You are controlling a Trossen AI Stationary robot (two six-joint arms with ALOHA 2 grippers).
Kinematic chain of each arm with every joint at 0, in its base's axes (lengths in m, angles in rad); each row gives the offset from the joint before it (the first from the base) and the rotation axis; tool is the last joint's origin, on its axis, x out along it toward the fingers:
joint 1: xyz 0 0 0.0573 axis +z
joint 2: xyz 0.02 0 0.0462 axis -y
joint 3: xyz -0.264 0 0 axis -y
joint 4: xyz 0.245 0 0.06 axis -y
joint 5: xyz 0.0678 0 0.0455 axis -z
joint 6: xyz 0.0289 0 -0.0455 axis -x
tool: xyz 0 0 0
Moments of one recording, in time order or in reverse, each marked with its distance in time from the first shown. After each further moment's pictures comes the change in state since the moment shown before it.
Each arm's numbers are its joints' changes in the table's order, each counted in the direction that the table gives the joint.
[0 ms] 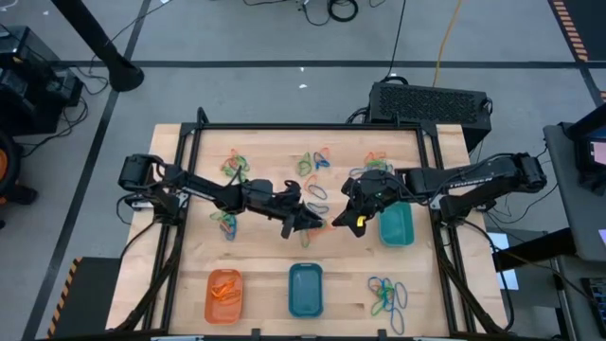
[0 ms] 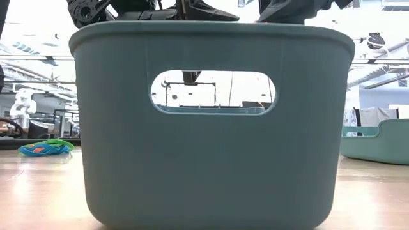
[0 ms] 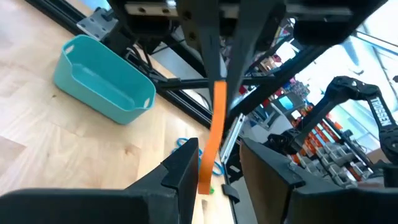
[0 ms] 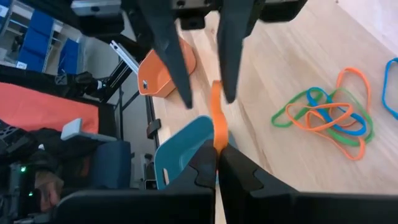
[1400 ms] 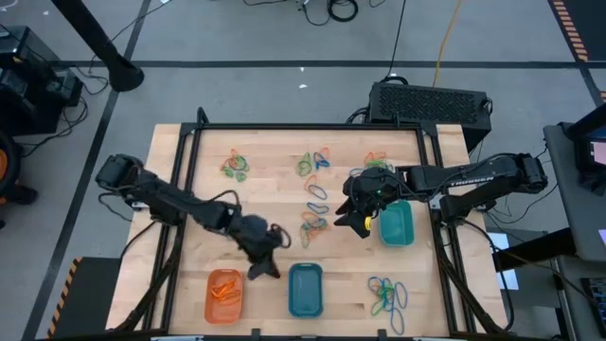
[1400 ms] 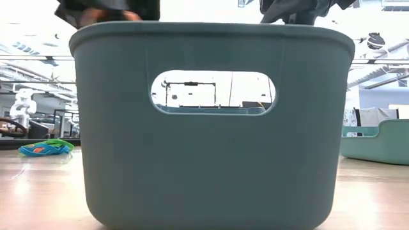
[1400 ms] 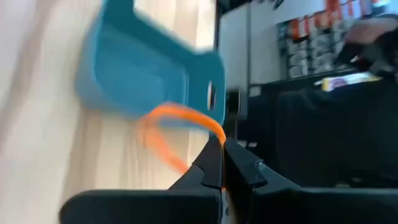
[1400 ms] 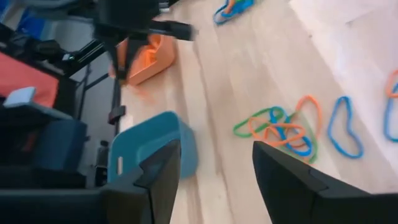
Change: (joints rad) left arm -0.287 0.185 0.000 -0.695 0.176 0.138; right arm -0.024 0.011 0.000 -0.066 0.051 0.286
